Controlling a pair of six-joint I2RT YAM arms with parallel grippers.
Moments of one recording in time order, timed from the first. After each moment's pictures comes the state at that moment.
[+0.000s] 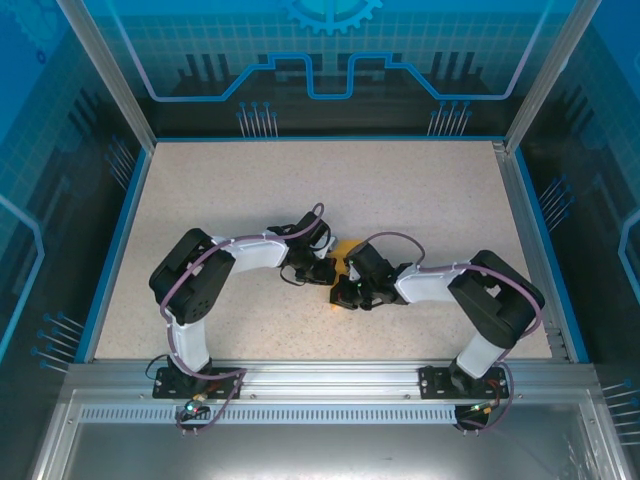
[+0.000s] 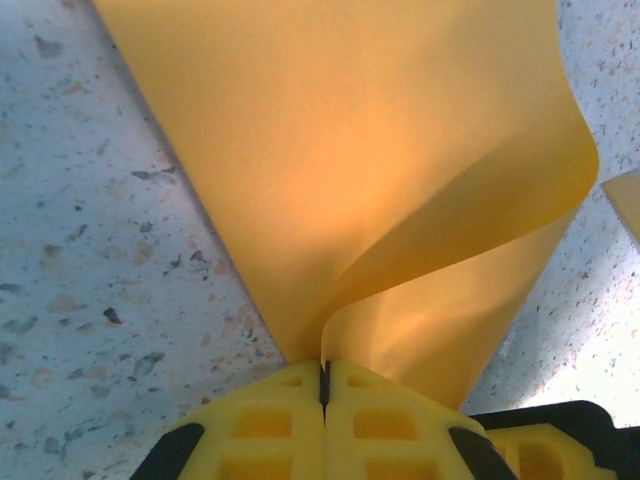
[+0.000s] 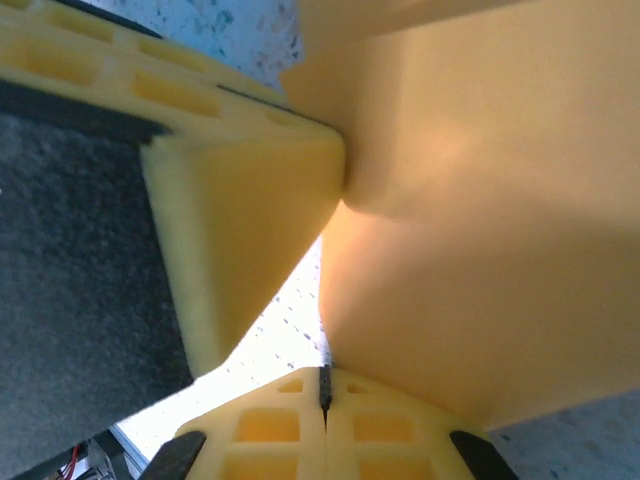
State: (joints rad) left arm -0.64 1.88 1.08 -0.40 0.40 -0.47; right arm 0.75 1.67 0.67 0.02 -0.40 0.98
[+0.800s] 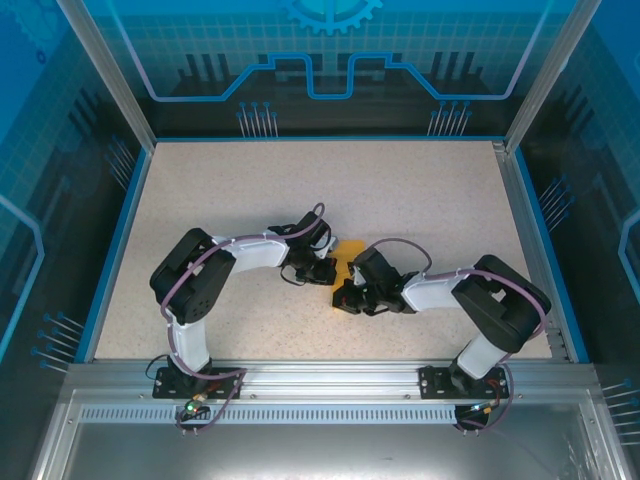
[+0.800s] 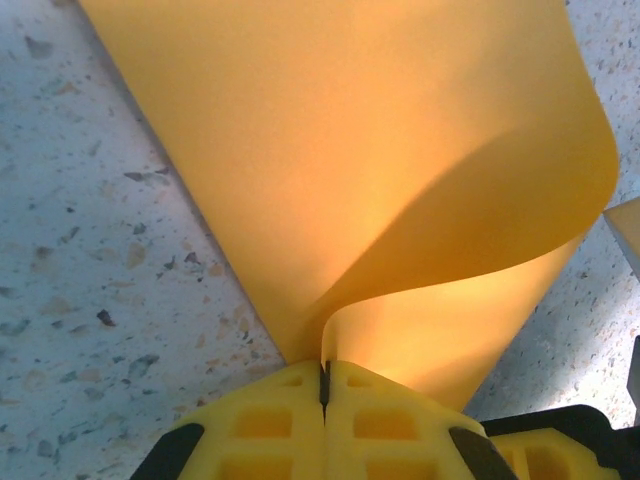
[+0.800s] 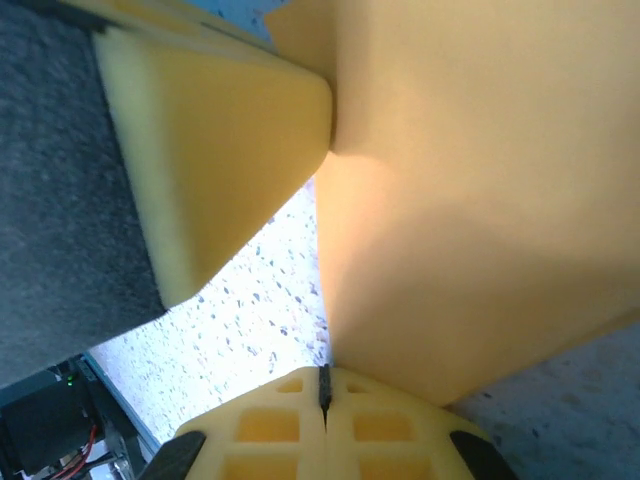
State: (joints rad) left arm -0.64 1.88 1.09 -0.40 0.40 -0.47; right arm 0.75 1.63 0.56 0.16 -0.43 1.01
